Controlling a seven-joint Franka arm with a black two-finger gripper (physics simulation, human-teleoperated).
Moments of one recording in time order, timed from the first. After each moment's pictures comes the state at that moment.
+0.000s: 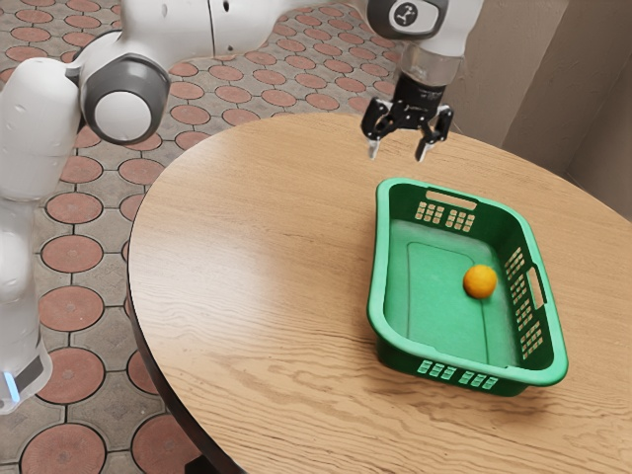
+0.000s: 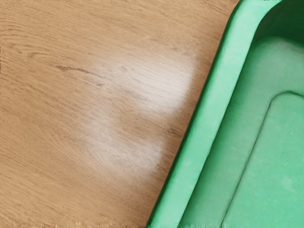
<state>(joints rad) 0.07 0.35 -0.13 -1.00 0.05 1.34 -1.63</state>
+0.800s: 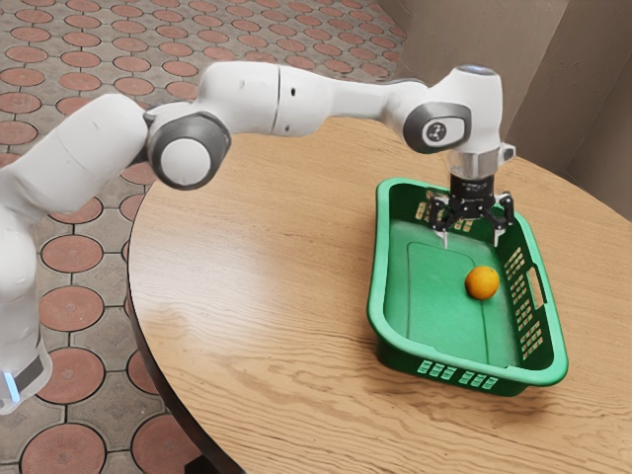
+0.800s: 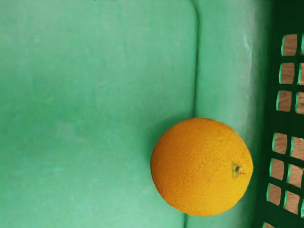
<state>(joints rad) 0.18 0.78 -0.40 -0.84 0.06 1.87 -1.29</state>
